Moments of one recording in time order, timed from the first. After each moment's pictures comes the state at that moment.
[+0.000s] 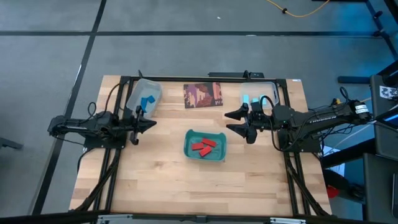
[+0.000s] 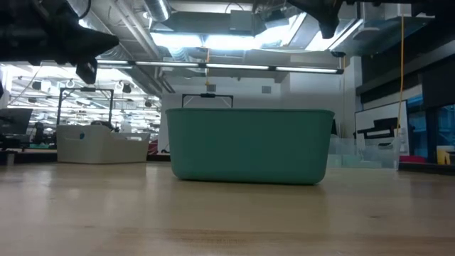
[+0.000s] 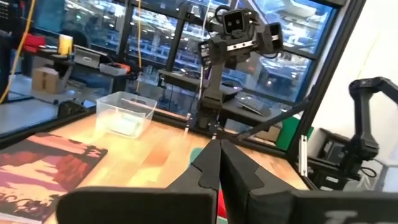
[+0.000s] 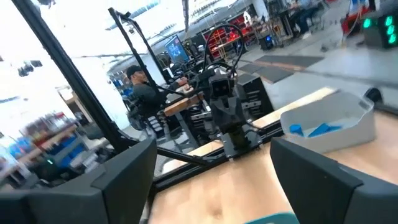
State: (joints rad) left arm -0.04 0.00 0.01 0.19 -0.14 -0.27; right arm 0.11 0.99 0.59 0.48 0.13 0.50
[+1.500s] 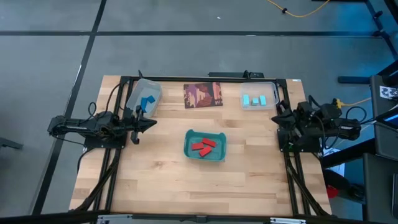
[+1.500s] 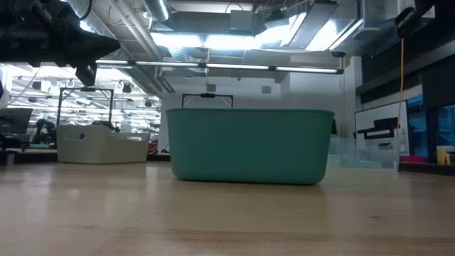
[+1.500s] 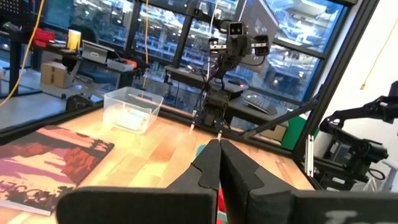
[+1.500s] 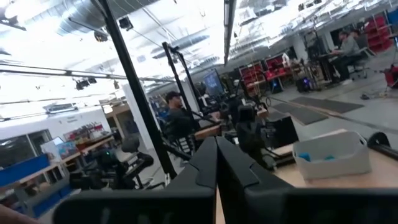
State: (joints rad) left arm -0.04 0.01 0.01 0.17 -0.17 -0.29; right arm 0.09 0.00 0.38 -0.10 0.00 0.38
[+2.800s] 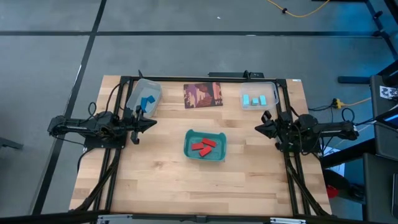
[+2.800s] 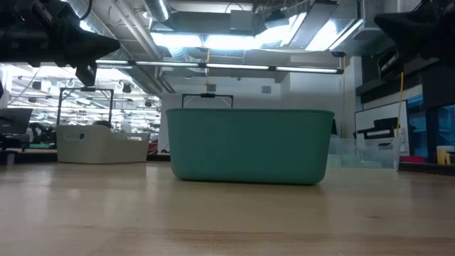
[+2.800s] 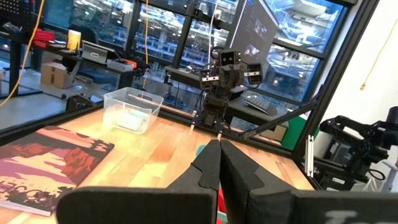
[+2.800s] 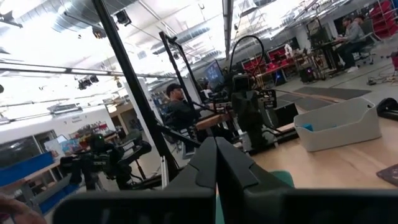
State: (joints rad) left arm -0.04 0.01 0.01 0.17 -0.17 -0.28; right arm 0.09 0.00 0.01 0.27 -0.01 0.43
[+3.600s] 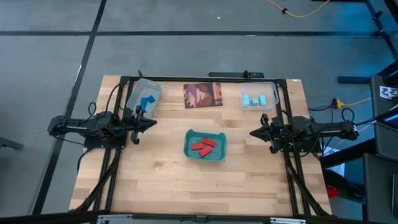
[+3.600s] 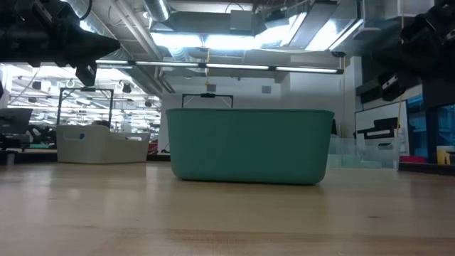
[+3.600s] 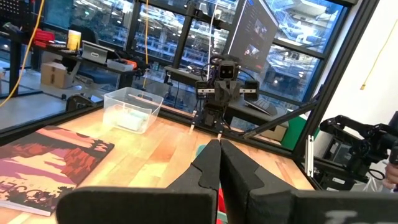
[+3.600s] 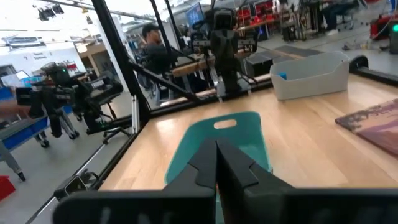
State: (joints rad) left arm -0.04 0.01 0.01 0.17 -0.17 -0.29; right arm 0.09 0.00 0.01 0.02 -0.02 0.31
